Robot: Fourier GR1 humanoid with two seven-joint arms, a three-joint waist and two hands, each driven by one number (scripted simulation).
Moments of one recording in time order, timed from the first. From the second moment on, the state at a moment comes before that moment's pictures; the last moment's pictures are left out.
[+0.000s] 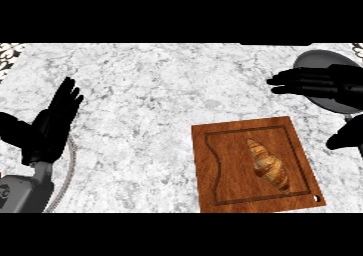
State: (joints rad) left arm -0.19 0.42 -0.17 -1.52 0.39 0.29 0.12; right arm -0.63 -0.88 0.38 -1.40 0.28 0.47 -0.65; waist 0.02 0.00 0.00
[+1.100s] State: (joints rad) left arm -0.17 0.38 -0.10 -1.54 0.34 0.24 0.14; right arm -0.43 -0.96 0.50 -1.76 0.74 0.47 -0.55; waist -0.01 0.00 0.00
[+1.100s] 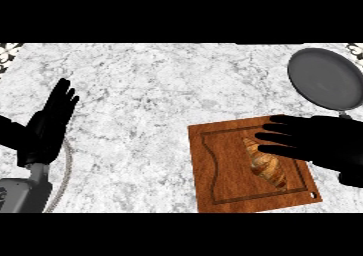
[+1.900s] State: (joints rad) left arm -0.18 0.32 -0.05 -1.57 0.26 0.21 0.20; right arm -0.37 -0.72 0.46 -1.77 0.99 0.57 -0.47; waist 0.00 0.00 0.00
